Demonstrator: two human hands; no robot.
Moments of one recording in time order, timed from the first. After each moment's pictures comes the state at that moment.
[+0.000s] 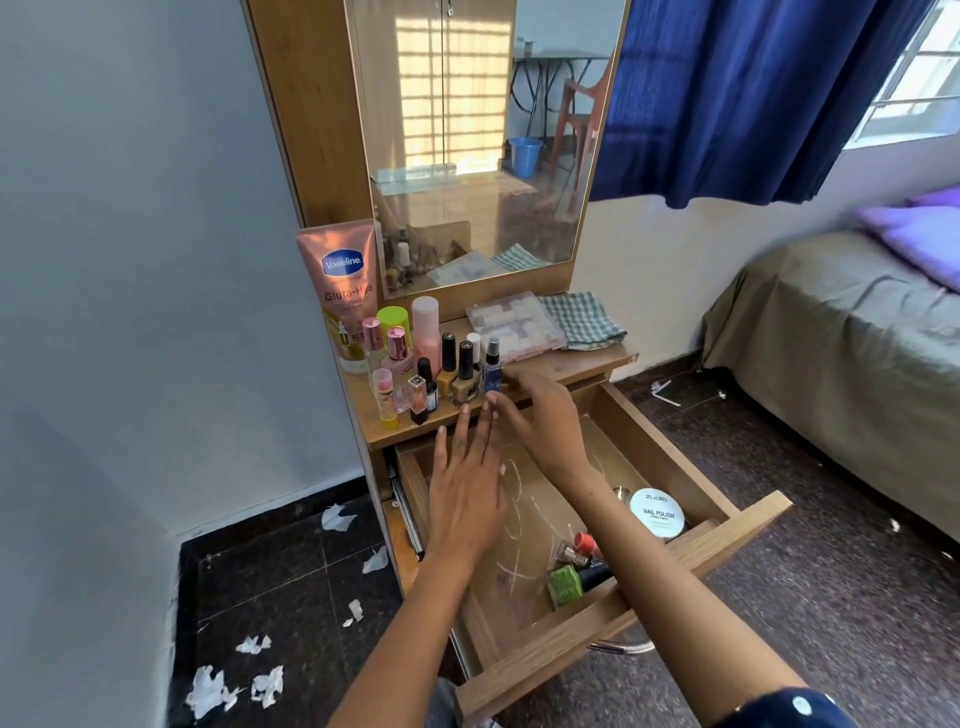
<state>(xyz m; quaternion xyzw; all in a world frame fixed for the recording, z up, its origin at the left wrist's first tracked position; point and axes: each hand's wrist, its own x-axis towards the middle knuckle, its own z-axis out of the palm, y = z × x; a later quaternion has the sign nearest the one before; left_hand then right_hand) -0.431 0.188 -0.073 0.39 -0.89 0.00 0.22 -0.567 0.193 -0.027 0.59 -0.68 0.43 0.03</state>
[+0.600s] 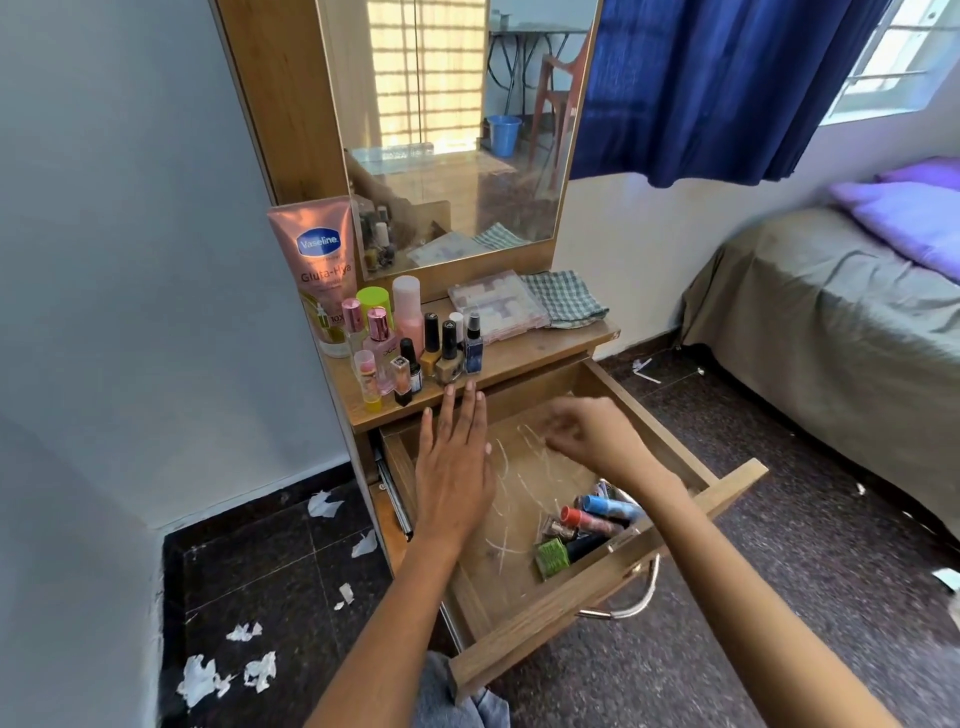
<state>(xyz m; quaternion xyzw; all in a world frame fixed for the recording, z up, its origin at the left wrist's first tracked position) -0.430 0.188 -0.075 0.38 -0.89 -0.02 0.24 -0.605 0.262 -0.017 0.62 -0.75 0.24 -0.09</state>
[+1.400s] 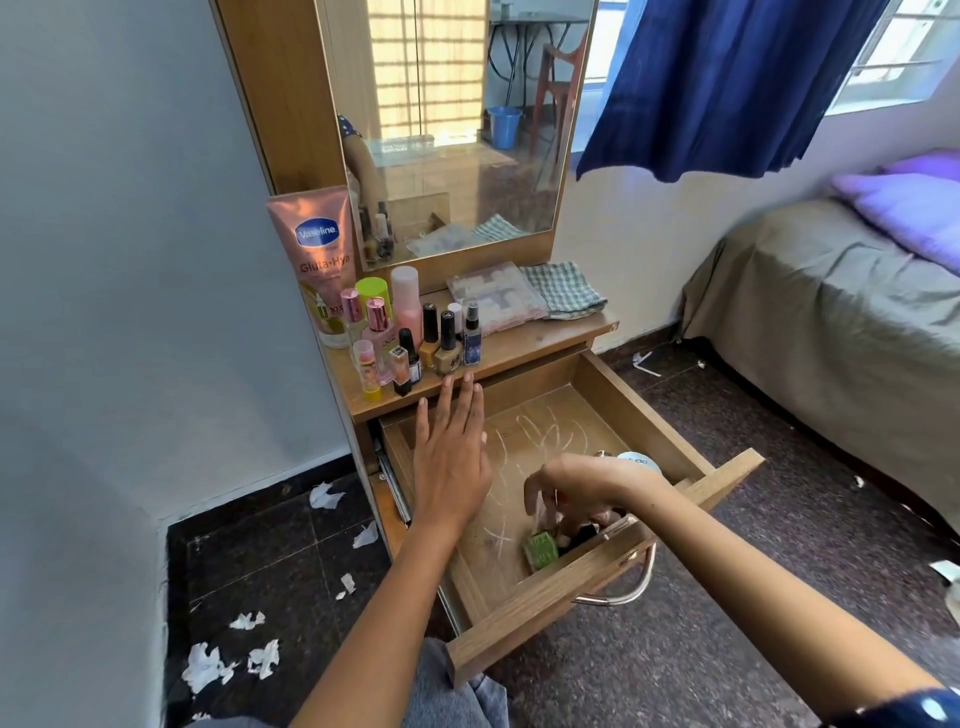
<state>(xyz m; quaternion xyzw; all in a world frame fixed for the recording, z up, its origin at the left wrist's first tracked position) -0.429 0.191 -0.070 0.38 -0.89 -0.04 0.25 -0.579 0.272 -0.021 0.67 -0.66 -0.15 -0.32</state>
